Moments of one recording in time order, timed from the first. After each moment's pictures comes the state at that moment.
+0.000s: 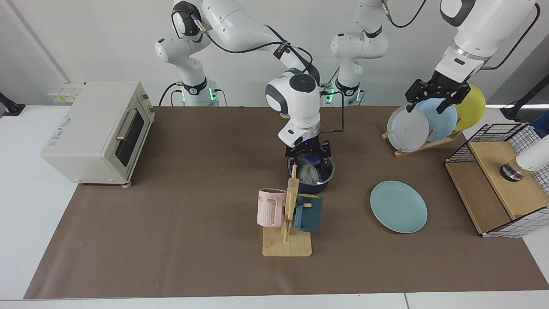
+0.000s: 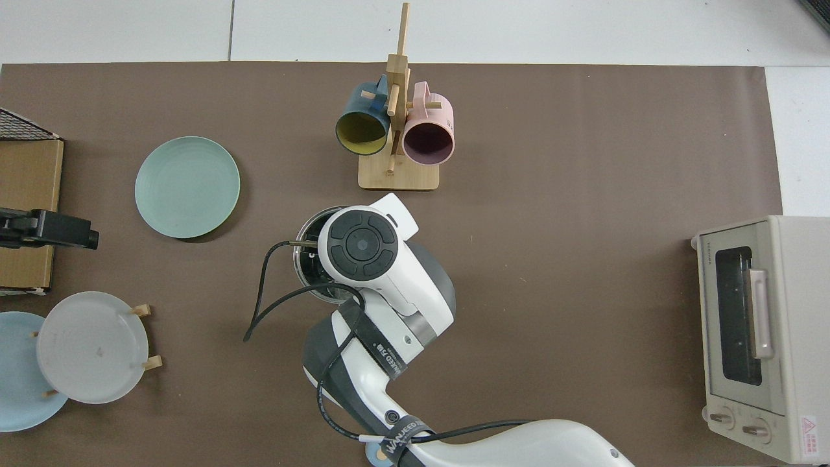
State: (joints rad) left arm -0.09 -0.03 0.11 -1.58 -0.04 1.53 0.10; right arm 0.70 0.55 -0.01 -1.48 0.08 2.21 0.83
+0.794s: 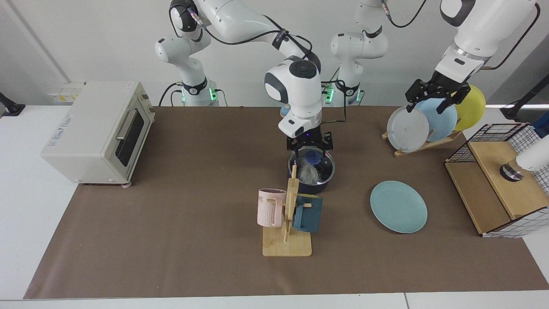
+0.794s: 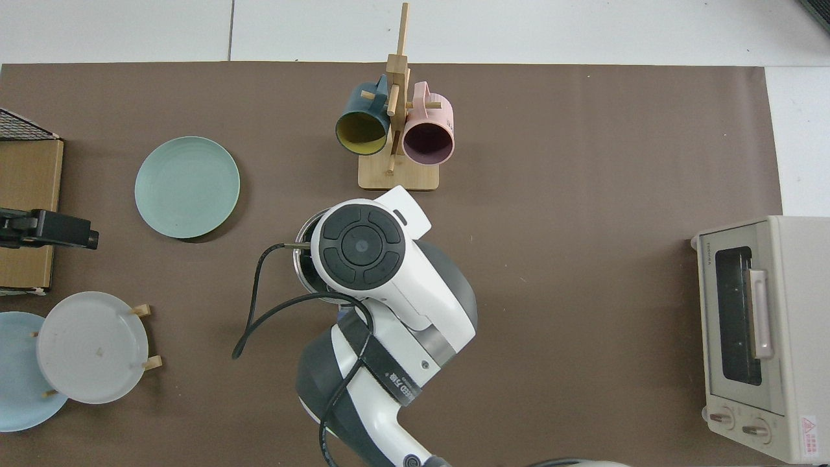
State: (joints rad) left arm -0.09 -0.03 0.11 -1.58 -0.04 1.53 0.10; right arm 0.70 0.43 -0.02 -1.44 0.03 2.03 0.83
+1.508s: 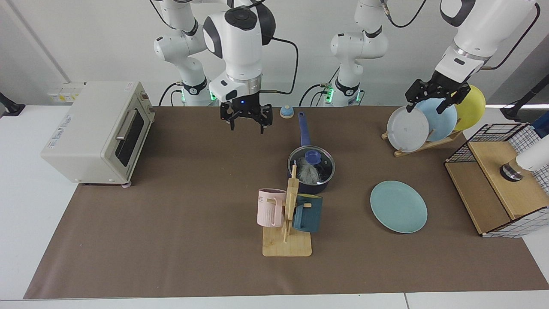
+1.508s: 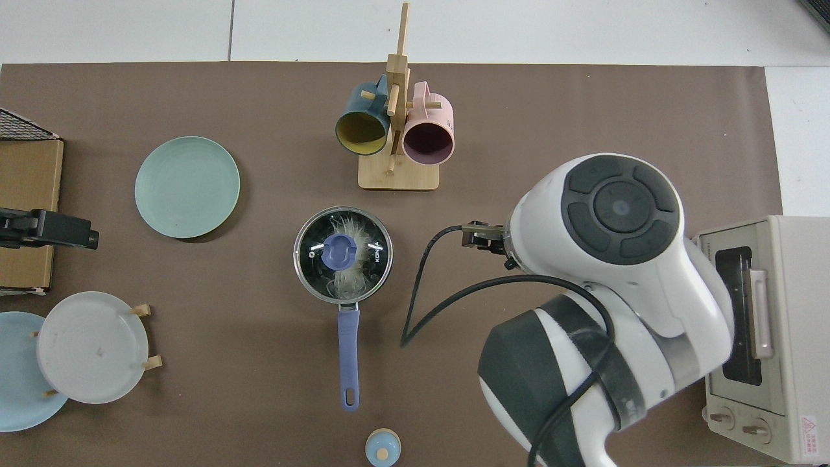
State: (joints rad) left arm -0.09 -0.03 0.11 -1.58 -0.04 1.53 0.10; right arm 0.47 0.07 -0.04 -1.71 -0.08 1.79 0.65
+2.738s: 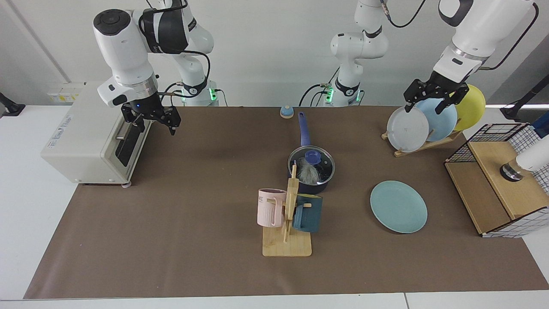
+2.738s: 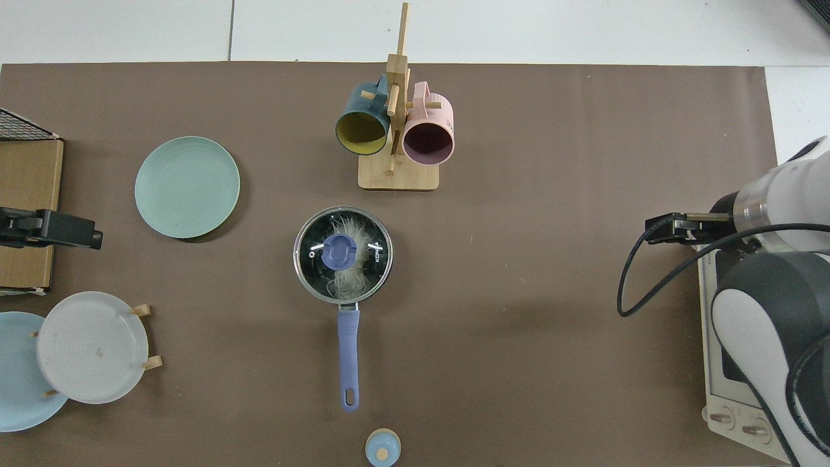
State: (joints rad) left arm -0.09 -0.03 0.10 -1.58 -0.04 1.53 0.10; right arm 0.07 -0.06 -0.03 -1.85 -0.06 1.80 0.18
